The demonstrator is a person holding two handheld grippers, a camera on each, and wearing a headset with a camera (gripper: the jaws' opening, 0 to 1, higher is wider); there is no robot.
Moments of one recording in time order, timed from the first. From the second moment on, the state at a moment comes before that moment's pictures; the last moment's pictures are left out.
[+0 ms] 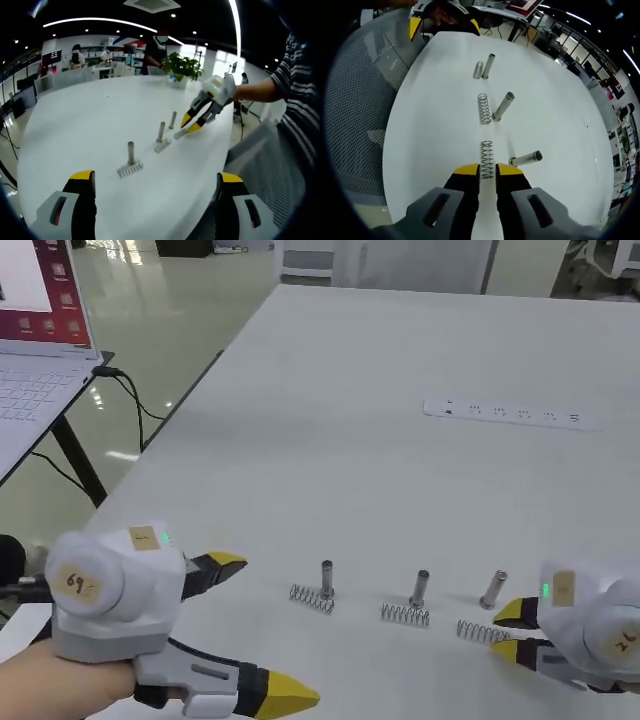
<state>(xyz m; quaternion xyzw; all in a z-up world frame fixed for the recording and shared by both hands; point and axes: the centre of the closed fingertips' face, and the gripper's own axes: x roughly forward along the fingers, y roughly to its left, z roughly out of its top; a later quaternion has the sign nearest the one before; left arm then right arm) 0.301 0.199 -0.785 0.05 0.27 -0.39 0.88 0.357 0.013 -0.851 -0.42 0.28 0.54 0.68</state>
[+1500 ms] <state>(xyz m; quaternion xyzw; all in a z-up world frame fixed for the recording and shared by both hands) 0.289 0.157 -0.762 0.03 0.23 -0.46 0.86 0.322 0.023 -0.795 -0.38 0.25 0.60 0.66</state>
